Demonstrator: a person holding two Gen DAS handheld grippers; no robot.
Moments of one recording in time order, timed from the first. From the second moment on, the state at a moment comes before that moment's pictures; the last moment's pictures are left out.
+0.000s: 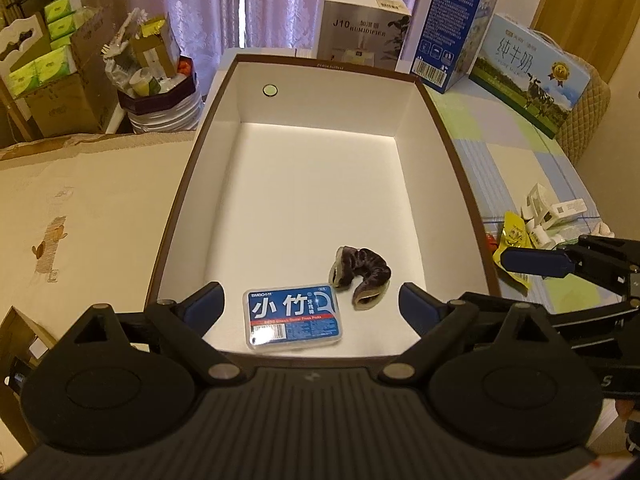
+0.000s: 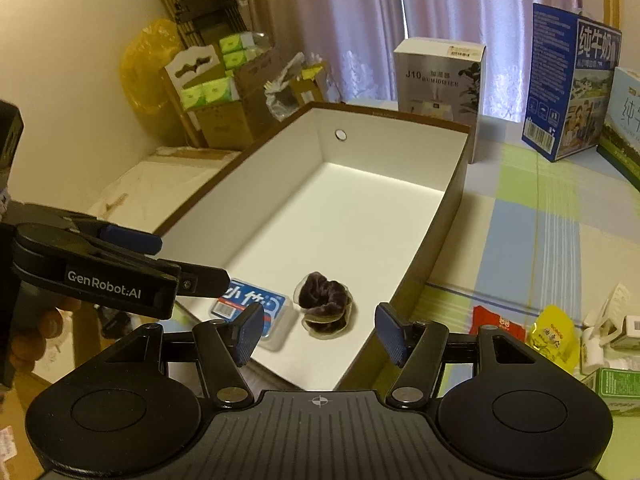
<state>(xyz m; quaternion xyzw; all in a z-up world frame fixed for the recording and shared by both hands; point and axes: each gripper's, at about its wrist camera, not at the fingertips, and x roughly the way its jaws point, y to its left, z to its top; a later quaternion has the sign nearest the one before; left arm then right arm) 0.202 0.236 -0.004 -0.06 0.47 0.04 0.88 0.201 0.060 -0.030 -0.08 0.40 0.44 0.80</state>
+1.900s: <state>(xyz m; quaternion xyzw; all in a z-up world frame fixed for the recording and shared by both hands) 0.247 -0.035 -0.049 0.00 0.47 -0.08 0.88 0.289 -0.270 -0.055 0.03 0.48 0.25 0.84</state>
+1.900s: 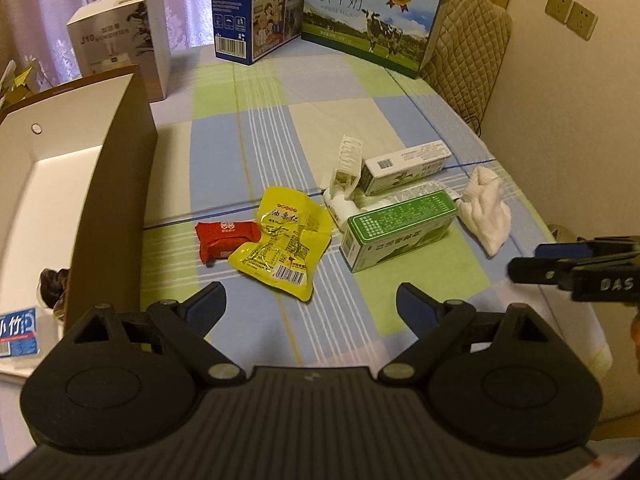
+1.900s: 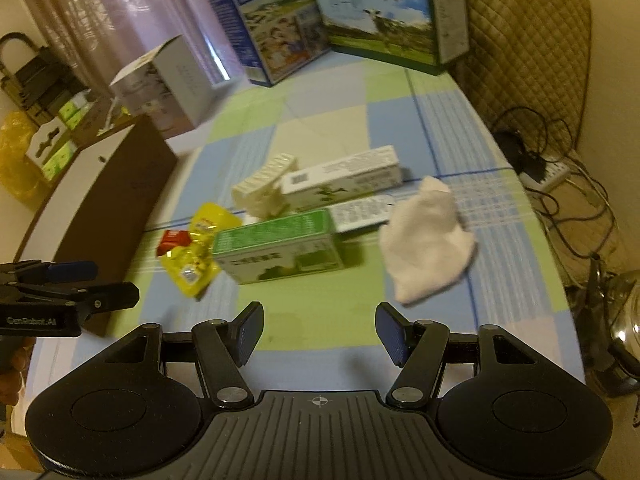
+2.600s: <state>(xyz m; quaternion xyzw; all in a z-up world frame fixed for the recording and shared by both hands) 0.333 -0.059 -0.128 0.14 0.48 -0.12 0.86 0.311 -0.302 -0.075 0.06 0.51 0.19 0.84</state>
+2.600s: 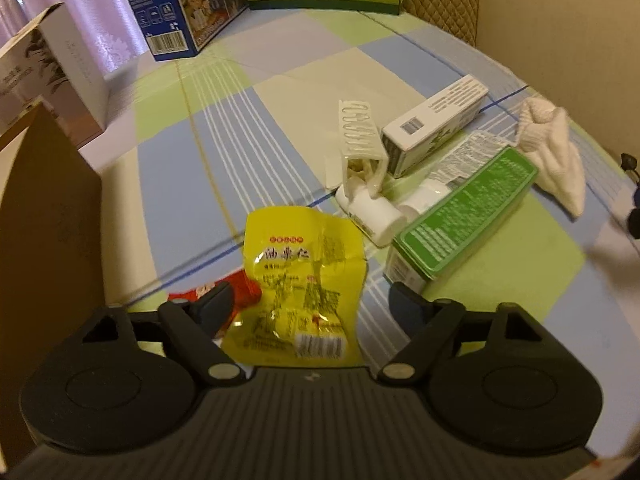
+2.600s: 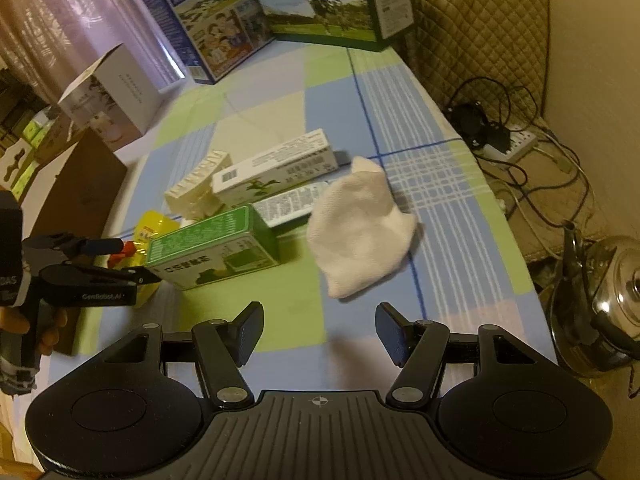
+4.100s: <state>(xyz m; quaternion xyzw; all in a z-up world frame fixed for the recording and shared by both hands) 0.287 -0.029 -0.083 0.00 0.46 -0.05 0.89 0.379 -0.273 -0.126 -0.07 0.44 0.22 0.87</state>
